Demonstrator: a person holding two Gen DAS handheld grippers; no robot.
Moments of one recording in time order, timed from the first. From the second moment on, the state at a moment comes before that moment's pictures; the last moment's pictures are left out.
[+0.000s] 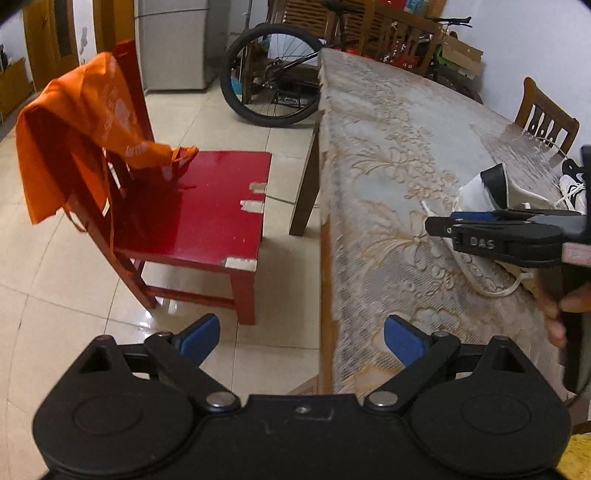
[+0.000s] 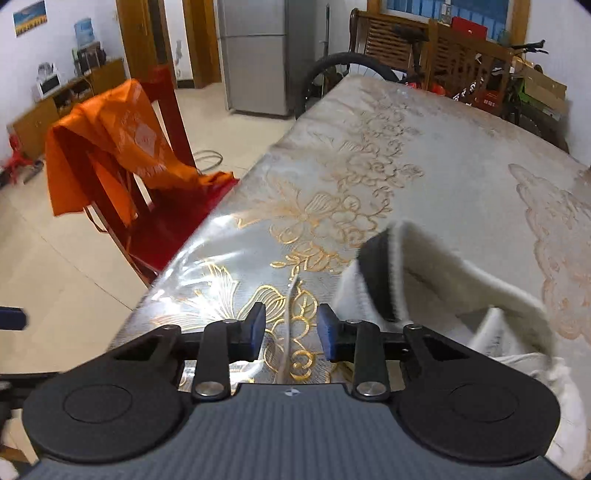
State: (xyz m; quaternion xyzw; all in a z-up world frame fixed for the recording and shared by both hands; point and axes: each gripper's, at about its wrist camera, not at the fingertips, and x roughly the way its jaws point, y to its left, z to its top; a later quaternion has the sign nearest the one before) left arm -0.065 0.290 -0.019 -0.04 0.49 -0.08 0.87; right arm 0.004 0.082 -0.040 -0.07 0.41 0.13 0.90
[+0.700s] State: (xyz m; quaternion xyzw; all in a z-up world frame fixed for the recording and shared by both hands) left arm 0.061 0.139 0.038 0.15 0.37 -0.30 0.87; right arm -0.144 -0.064 0.039 0.16 0.26 -0.04 0.95
